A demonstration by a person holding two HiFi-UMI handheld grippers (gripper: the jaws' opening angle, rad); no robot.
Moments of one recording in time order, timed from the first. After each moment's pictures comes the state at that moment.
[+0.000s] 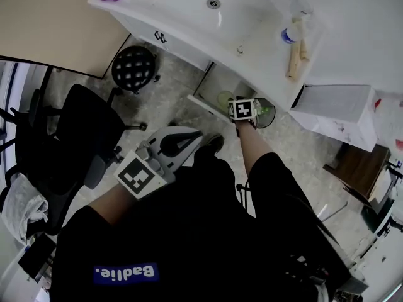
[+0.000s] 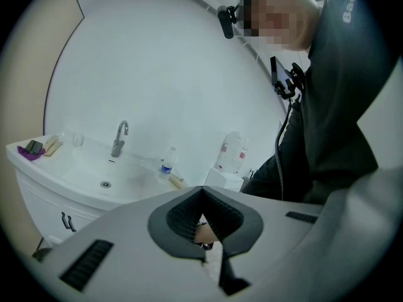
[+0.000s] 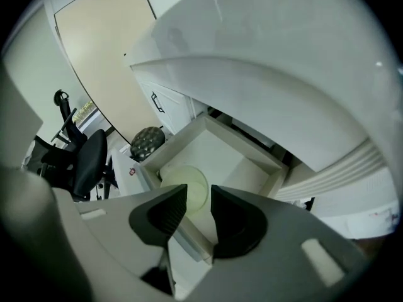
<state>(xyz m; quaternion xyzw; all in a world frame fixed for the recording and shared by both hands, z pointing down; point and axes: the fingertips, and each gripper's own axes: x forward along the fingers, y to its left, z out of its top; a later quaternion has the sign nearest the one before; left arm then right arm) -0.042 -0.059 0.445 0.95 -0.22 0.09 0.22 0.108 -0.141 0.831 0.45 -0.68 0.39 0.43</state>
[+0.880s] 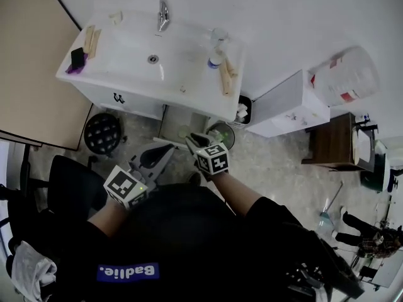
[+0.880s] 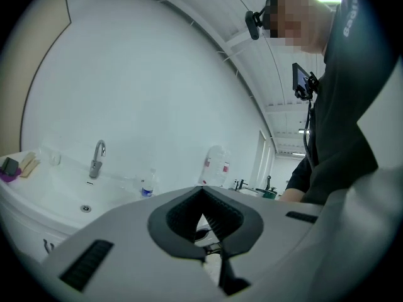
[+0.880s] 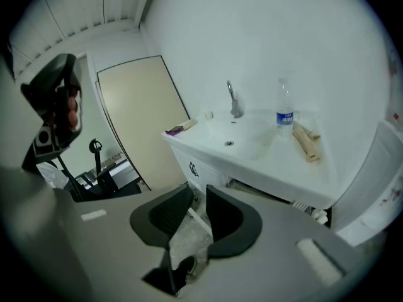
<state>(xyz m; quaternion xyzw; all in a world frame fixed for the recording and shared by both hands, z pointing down) -0.027 -0.051 0.373 0.97 -0.16 0.01 0.16 0.051 -0.082 0.572 0.50 -0.79 0.31 0.19</state>
